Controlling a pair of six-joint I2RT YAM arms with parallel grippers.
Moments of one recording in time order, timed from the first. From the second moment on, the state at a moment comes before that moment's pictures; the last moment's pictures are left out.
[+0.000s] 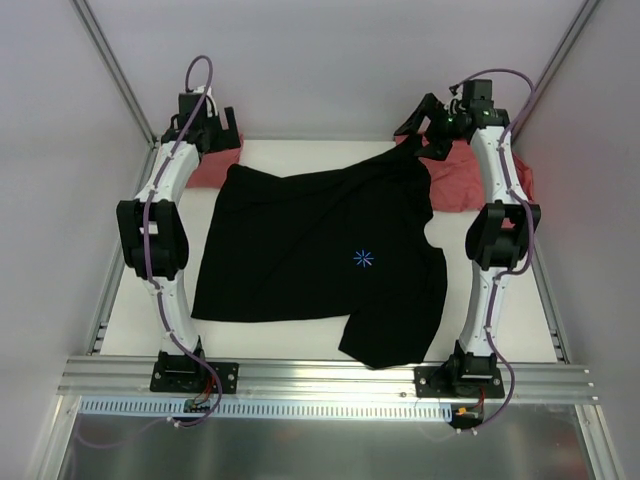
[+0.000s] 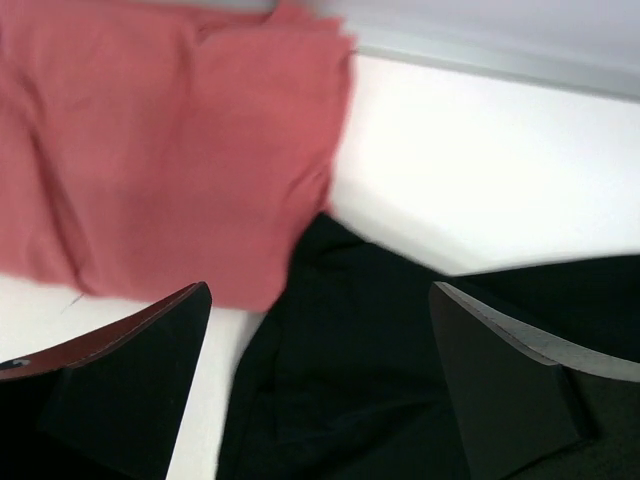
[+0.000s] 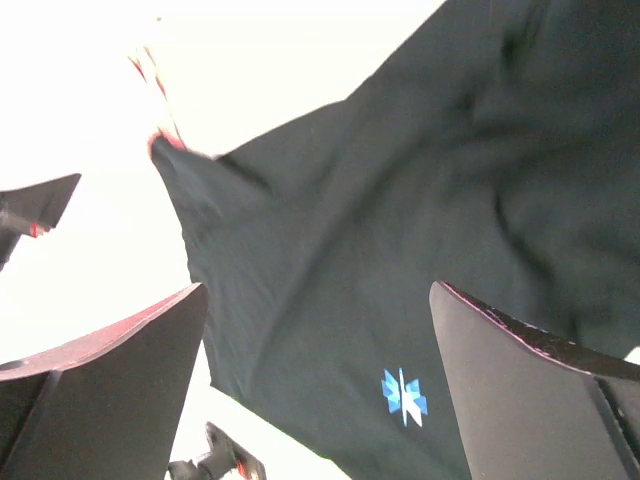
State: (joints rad) left arm -0.03 2.06 1.82 -0.40 -0.04 -0.18; right arm 0.02 2.23 2.32 -0.95 -0.54 0.52
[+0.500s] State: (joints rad) left arm -0.05 1.92 1.78 -0.43 0.29 -0.24; right arm -0.17 2.64 2.33 -0.22 -0.69 1.05
